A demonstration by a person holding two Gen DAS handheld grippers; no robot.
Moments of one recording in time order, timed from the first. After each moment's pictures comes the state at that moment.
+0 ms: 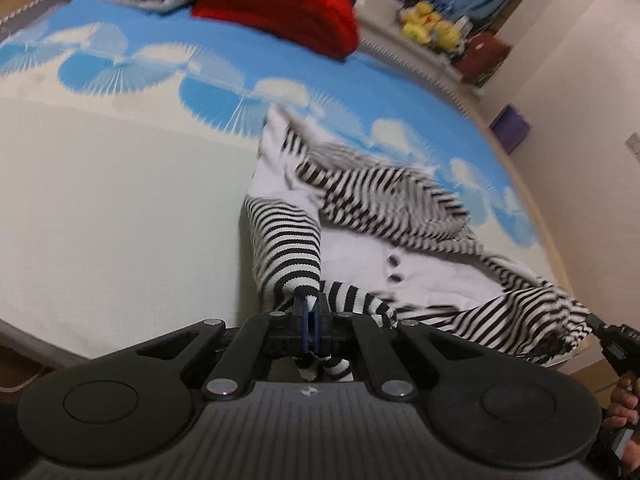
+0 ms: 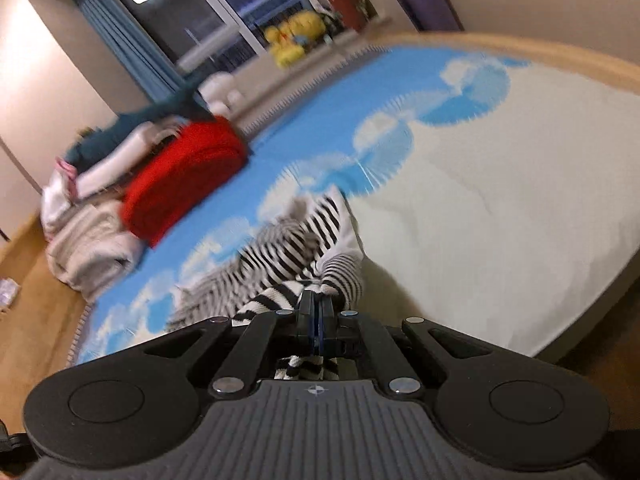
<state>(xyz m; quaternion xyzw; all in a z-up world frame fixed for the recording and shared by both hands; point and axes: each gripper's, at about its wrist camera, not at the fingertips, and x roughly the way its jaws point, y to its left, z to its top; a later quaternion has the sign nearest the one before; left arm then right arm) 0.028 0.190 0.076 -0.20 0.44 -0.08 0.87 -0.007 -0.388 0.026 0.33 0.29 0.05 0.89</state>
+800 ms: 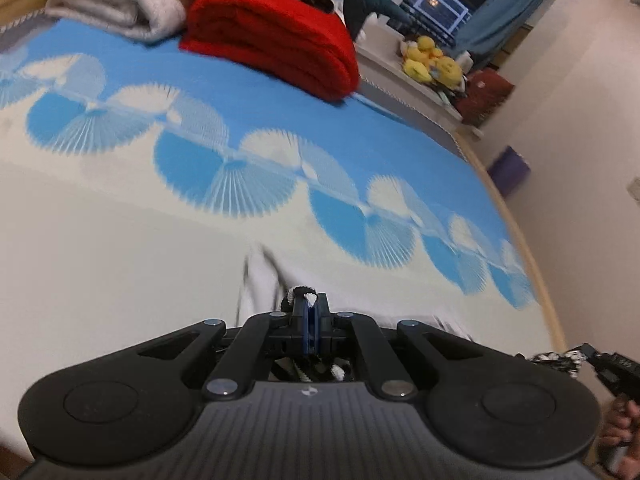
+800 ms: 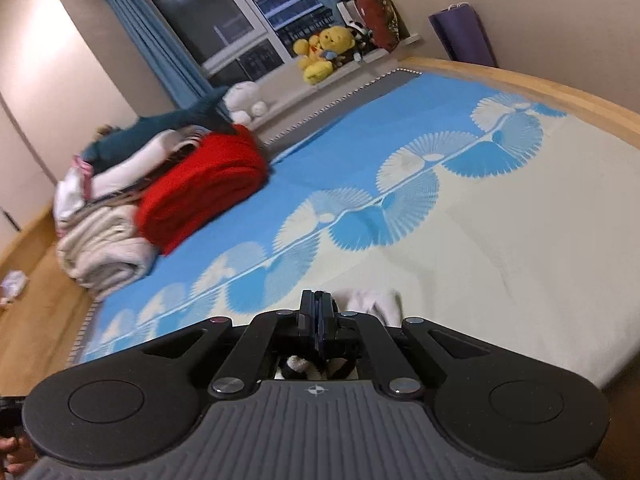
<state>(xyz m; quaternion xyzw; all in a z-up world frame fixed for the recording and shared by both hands) 0.170 0.198 0.084 -0.21 0.41 -0.07 0.88 0.099 -0.411 0.052 0.30 0.30 0.06 0.90</state>
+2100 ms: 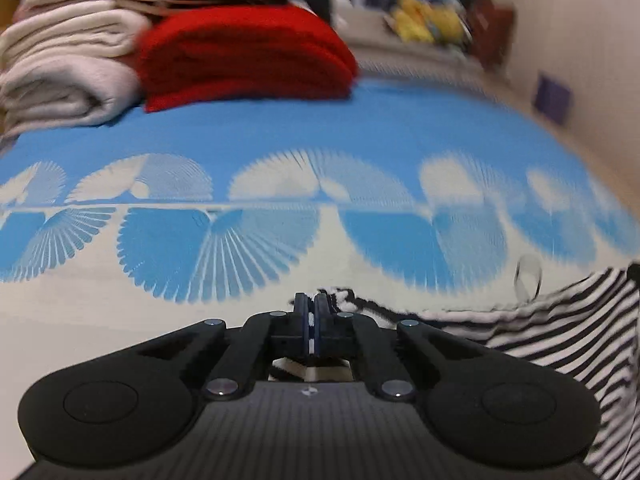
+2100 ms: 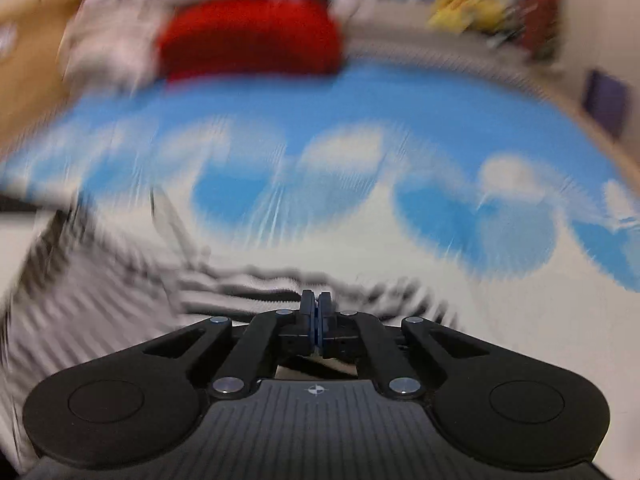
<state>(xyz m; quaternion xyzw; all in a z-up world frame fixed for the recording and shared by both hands) 0.289 0.118 -0.007 -0.03 0.38 -0.03 0.93 0.245 -0.259 -0.023 0.05 0.31 0.13 0.94</state>
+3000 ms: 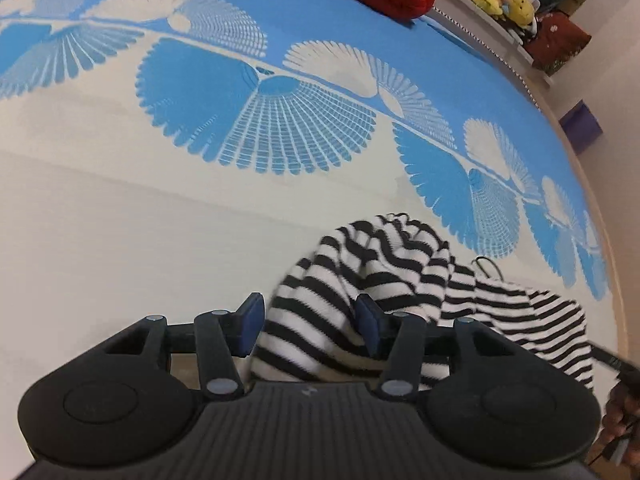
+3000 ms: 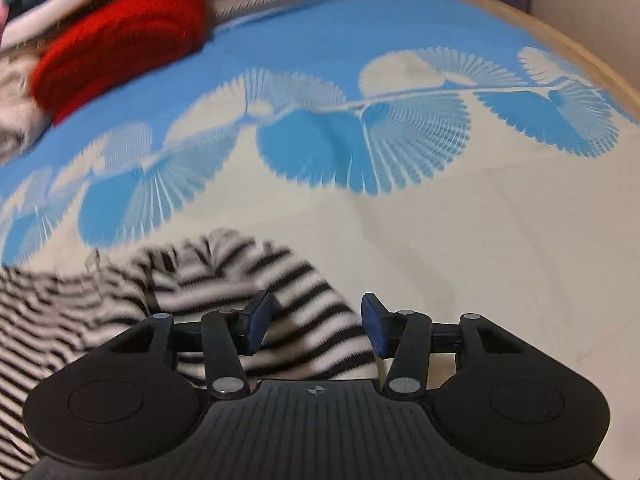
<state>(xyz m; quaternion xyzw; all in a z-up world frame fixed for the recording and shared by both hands) 0.312 0.198 -0.068 -0.20 0.53 -0.05 0.82 0.277 -0.325 -0.096 0.10 0.46 0.04 0.88</state>
